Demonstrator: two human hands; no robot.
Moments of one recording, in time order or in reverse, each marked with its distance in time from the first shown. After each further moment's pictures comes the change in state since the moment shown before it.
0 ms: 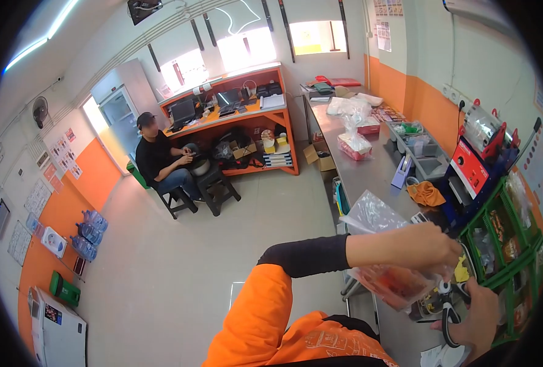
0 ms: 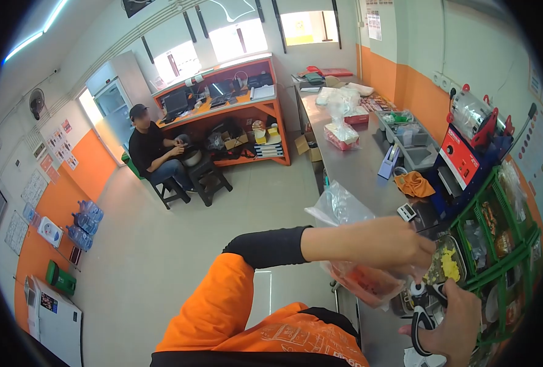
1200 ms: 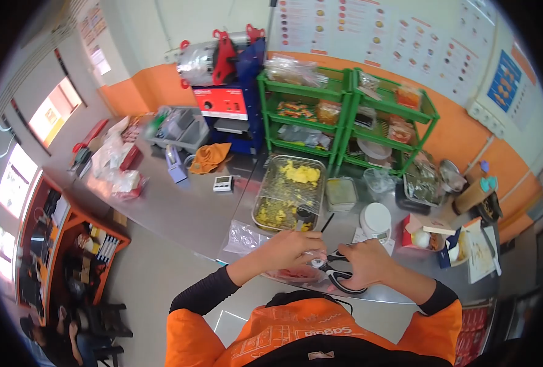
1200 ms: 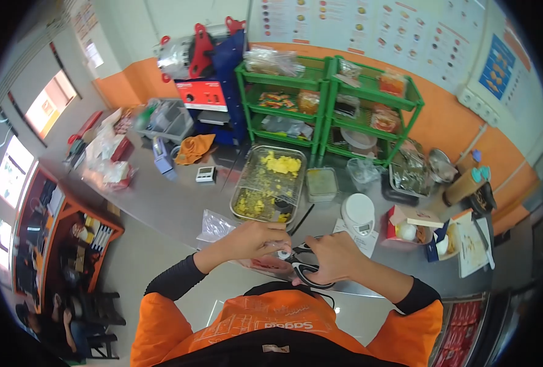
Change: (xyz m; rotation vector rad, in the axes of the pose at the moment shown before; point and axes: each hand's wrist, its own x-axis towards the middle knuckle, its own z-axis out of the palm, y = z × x) left_hand 0.049 -0.007 0.176 -0.683 -0.435 0.131; right_hand -0.102 0.062 0.072 -0.090 -0.211 0.382
